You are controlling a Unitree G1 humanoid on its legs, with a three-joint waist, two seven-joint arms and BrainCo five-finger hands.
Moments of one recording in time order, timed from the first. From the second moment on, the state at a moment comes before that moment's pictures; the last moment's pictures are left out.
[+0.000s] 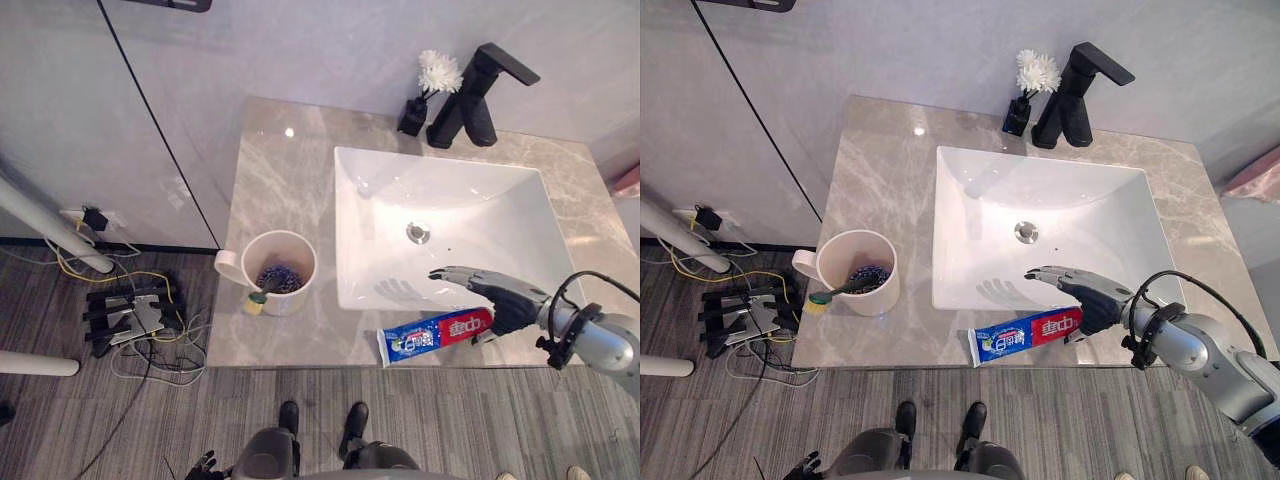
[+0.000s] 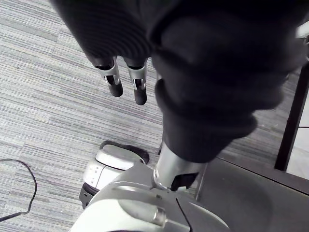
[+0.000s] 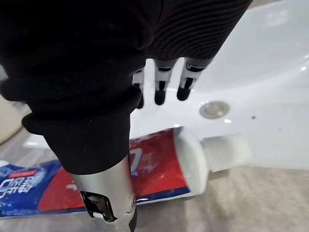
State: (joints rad) left arm 0.21 0.24 -0.07 1.11 -0.46 -0.16 -0.06; right arm 0.03 -1.19 0.24 -0.17 -0.11 -0.35 0.20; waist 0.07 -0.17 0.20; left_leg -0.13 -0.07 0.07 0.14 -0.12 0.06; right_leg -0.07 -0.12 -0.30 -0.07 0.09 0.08
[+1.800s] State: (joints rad) left arm 0.24 0.59 0.99 0.10 -0.83 -0.23 0.03; right arm -0.50 -0.90 -0.20 -0.08 0.09 -0.29 -0.05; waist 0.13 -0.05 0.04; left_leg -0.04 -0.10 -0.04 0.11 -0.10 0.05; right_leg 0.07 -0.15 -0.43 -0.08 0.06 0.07
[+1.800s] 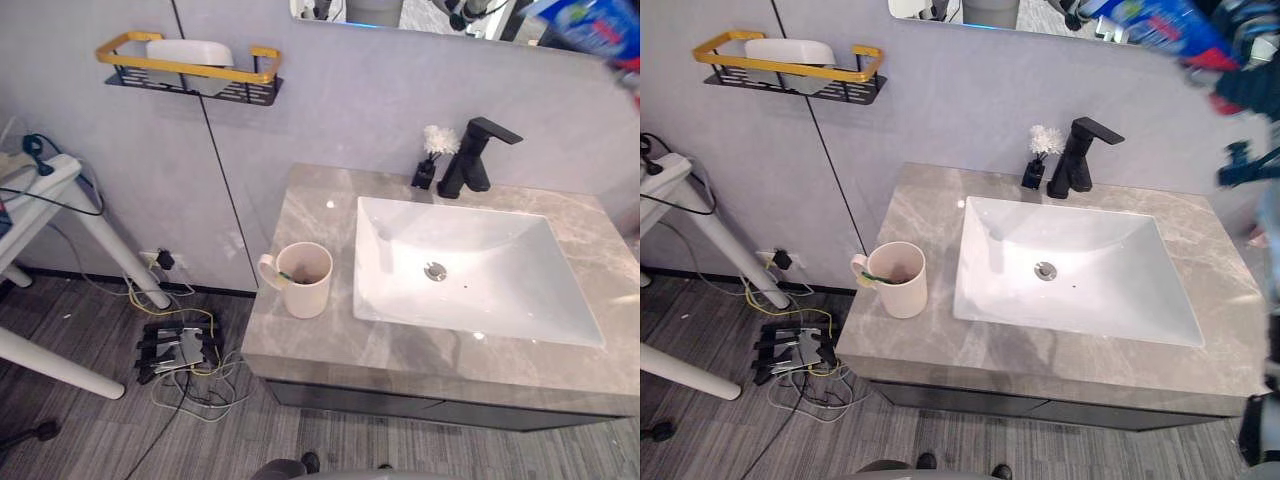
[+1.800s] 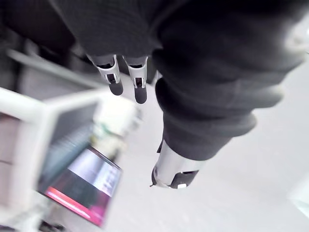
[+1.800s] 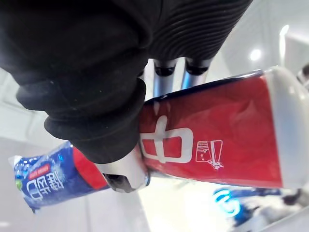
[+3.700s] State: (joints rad) left arm -0.55 0.59 -0.21 -0.19 -0.93 -0.14 -0.02; right arm -0.74 -0.24 0.23 -0.08 0.06 -0.21 -0.04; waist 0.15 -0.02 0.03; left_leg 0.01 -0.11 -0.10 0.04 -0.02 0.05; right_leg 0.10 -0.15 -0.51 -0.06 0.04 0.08
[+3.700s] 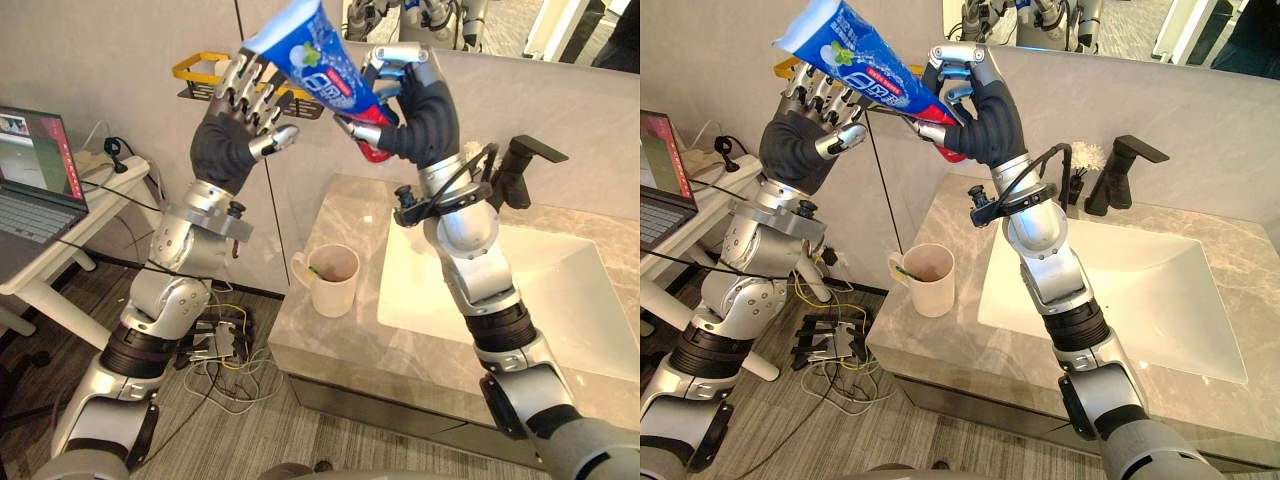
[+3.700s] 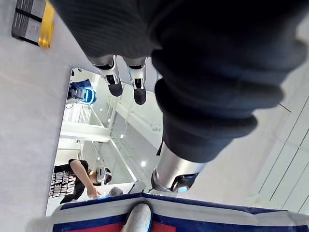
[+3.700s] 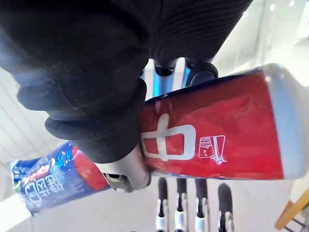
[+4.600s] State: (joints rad) left arm -0.62 0.57 -0.27 -0.13 -0.93 -0.14 -0.04; right arm -0.65 -0.26 0.33 0.14 -0.12 -0.17 -0.01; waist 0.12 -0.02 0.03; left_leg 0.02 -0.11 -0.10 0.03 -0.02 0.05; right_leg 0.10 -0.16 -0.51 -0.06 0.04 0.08
